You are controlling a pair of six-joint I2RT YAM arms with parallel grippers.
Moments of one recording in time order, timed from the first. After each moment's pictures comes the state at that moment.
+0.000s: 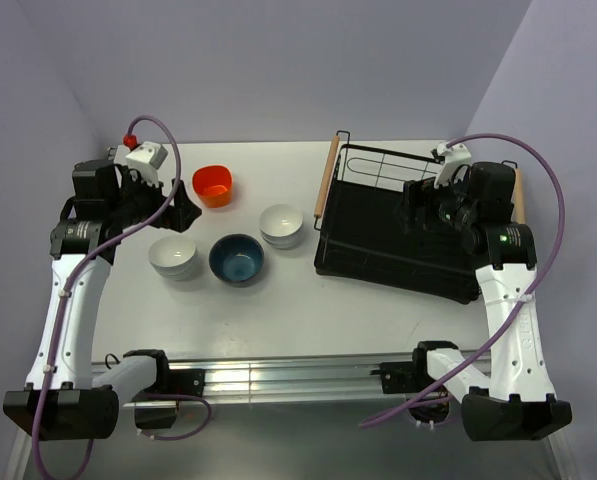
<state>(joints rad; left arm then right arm) 0.00 1.08 1.24 -0.70 0.50 0.08 -0.04 0.99 1.28 -0.84 -0.36 -0.13</state>
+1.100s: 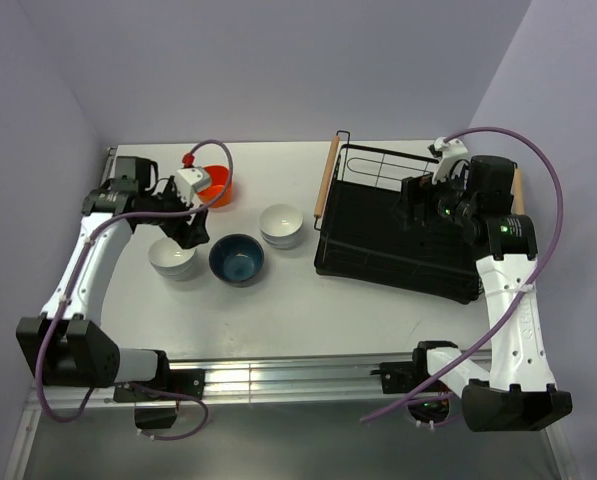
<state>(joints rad) -0.06 1.32 1.28 -0.92 0.59 0.61 -0.04 1.04 1.33 -0.88 -0.41 -0.14</state>
